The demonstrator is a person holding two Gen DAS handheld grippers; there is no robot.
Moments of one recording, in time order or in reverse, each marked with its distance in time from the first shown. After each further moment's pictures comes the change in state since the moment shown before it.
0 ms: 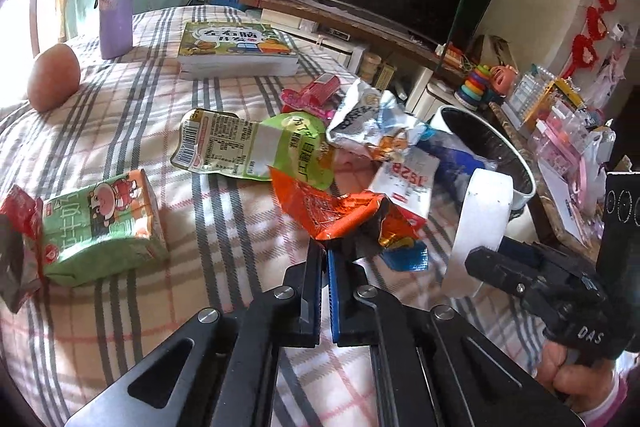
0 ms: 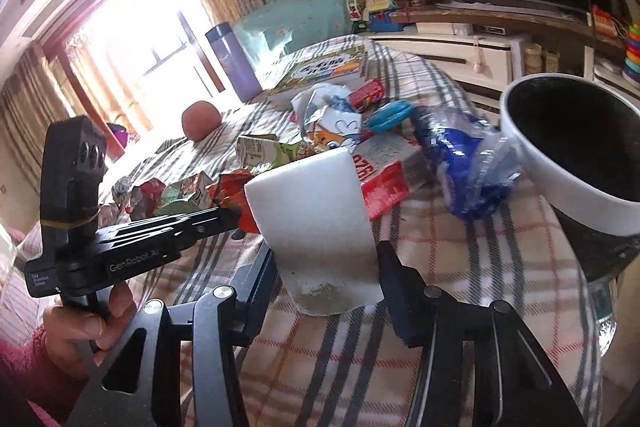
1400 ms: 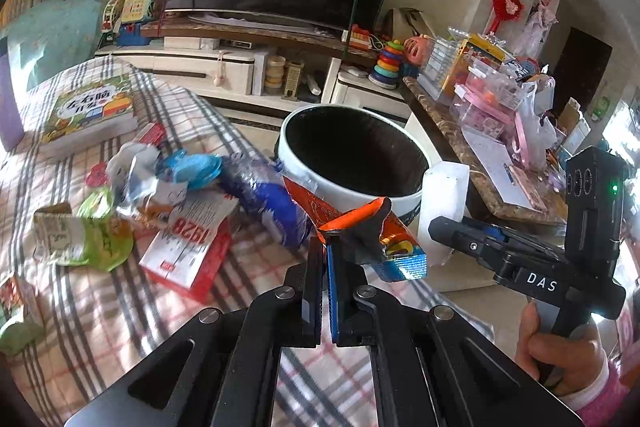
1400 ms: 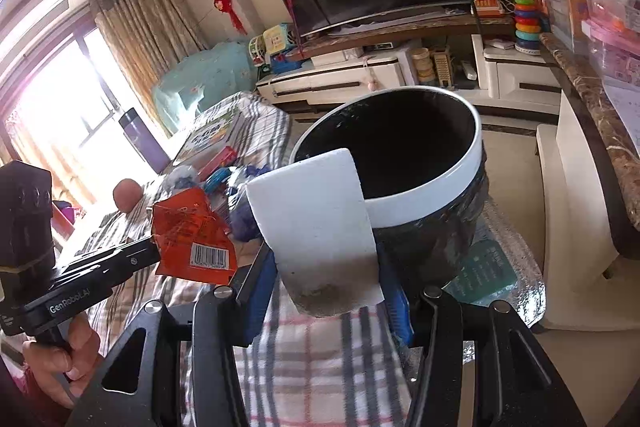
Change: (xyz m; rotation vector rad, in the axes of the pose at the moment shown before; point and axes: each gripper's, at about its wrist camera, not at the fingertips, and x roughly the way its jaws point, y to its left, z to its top) left arm 0.028 -0.130 0.029 0.221 0.008 -0.152; right arm -0.098 -0.106 -0.009 0.222 -0.132 -0.224
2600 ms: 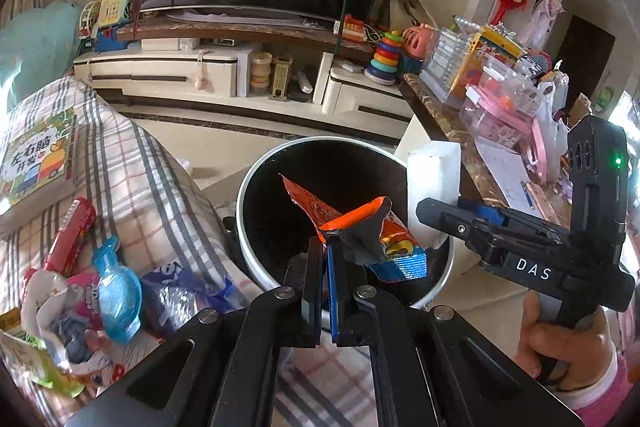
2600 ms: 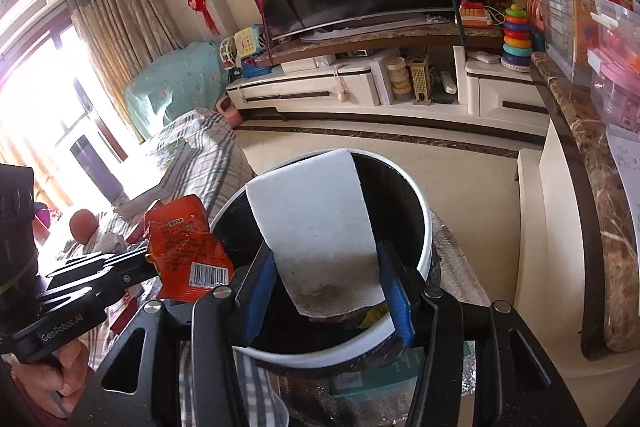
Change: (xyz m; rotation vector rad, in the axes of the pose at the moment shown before) left arm 0.119 -0.013 0.087 0.025 0.046 -0.006; right arm 0.047 -0.053 0.084 -0.018 0.019 -0.089
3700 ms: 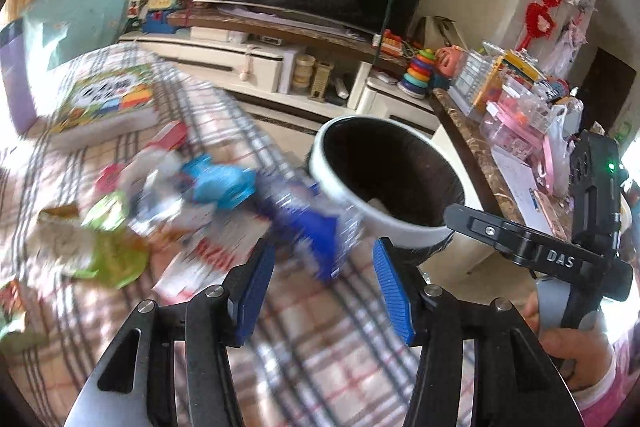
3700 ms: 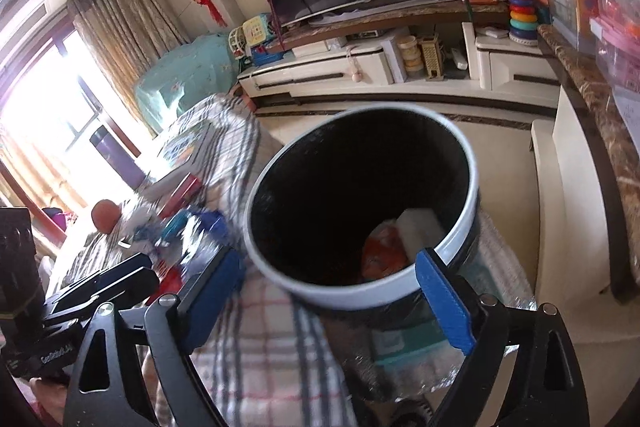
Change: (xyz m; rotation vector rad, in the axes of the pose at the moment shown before) left arm -0.092 0.041 -0.087 -0.109 -0.052 0.057; right arm -0.014 0.031 -0.031 0.052 0.059 0.061
